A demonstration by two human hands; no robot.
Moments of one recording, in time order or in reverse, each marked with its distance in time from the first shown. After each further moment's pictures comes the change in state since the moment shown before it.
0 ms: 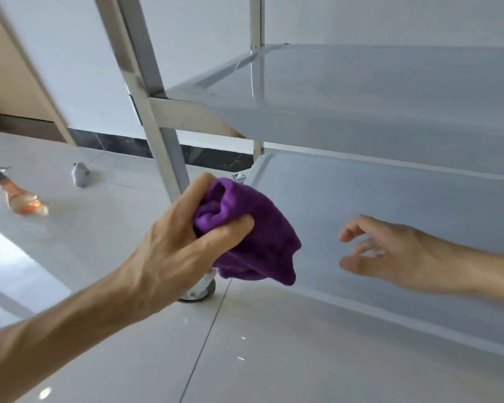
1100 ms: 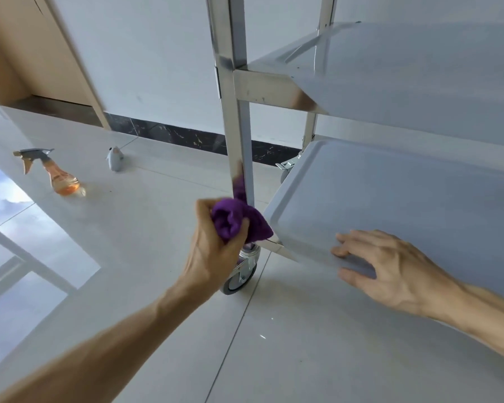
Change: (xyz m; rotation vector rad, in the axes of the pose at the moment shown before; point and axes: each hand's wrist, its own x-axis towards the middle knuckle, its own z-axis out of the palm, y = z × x) left_hand 0.017 -0.130 0.015 0.005 0.425 0.072; right_hand 0.052 -0.014 0.060 -0.385 0.190 -0.205
